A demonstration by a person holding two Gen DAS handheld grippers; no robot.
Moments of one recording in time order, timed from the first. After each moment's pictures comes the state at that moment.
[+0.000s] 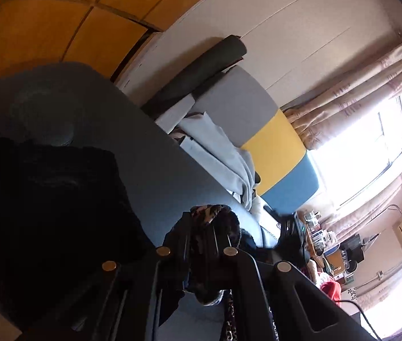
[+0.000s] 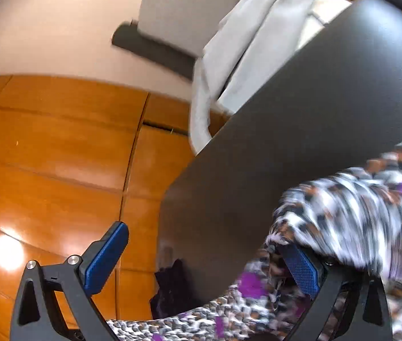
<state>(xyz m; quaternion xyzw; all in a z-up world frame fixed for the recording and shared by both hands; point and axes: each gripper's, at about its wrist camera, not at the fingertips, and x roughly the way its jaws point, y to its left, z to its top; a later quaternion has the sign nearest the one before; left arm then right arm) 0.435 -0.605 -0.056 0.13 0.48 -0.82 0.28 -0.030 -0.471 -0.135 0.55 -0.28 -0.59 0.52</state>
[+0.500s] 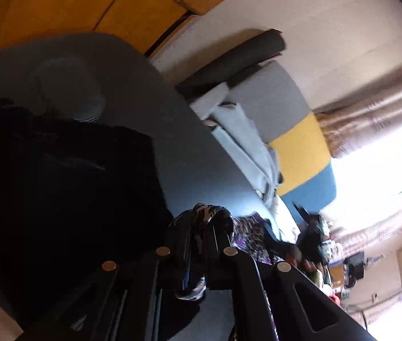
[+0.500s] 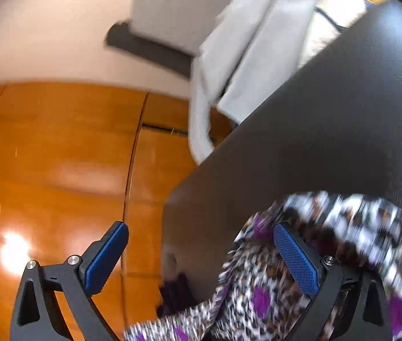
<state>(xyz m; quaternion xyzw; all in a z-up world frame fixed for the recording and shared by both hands) 0.440 -0.647 -0.099 0.17 0.54 -0.76 0.32 -0.050 -0.484 -0.136 0.58 -0.23 -0.56 0.55</state>
